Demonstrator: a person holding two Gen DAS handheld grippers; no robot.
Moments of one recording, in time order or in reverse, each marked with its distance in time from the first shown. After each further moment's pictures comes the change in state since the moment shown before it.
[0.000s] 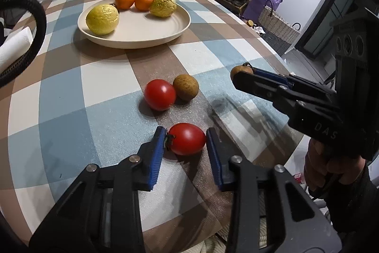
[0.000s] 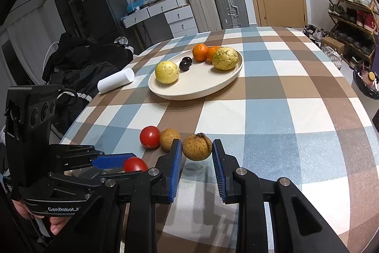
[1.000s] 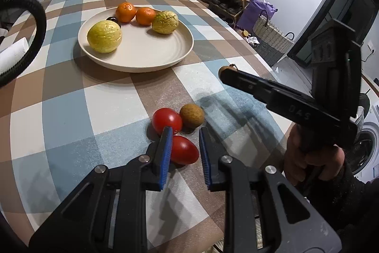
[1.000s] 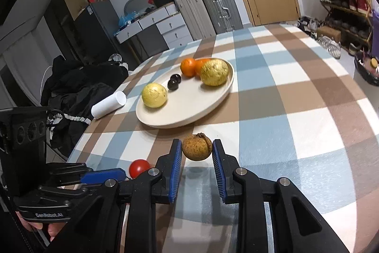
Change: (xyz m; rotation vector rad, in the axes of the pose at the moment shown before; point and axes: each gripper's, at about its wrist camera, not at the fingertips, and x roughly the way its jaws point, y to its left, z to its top) left arm -0.011 0.020 0.028 -0.020 -0.025 -0.063; right arm 0.024 -0.026 0.028 0.116 -0.035 0.033
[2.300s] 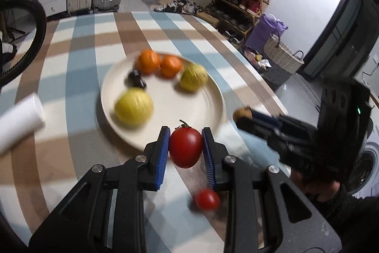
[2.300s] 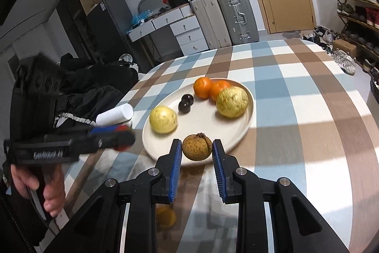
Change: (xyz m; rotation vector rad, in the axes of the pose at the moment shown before) left arm -0.005 0.048 0.105 -0.025 -0.066 0.040; right arm 0.027 0.010 0.053 -0.079 -0.009 0.061
